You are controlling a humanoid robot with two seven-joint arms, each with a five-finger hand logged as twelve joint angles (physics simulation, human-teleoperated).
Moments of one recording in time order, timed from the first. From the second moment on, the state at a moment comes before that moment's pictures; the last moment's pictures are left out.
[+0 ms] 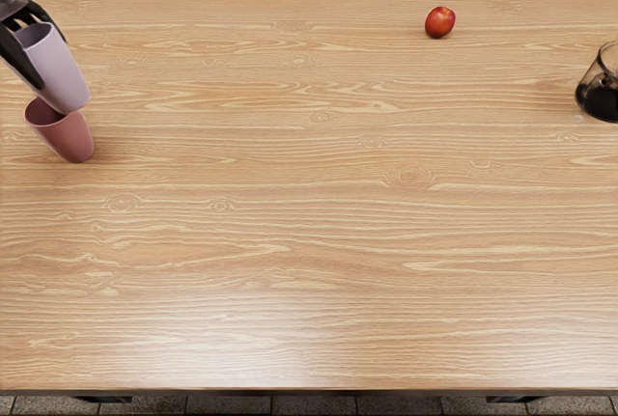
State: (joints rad) left arm -1.44 0.76 -0.25 -0.91 0.79 -0.54 0.61; right arm 0.04 0.00 -0.02 0.00 0.08 0.41 -0.61
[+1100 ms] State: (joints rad) left arm -1.43 0.76 -0.24 -0.83 0.80 -0.53 0.61; right arm 0.04 0.00 -0.02 0.00 0.08 0.41 -0.61
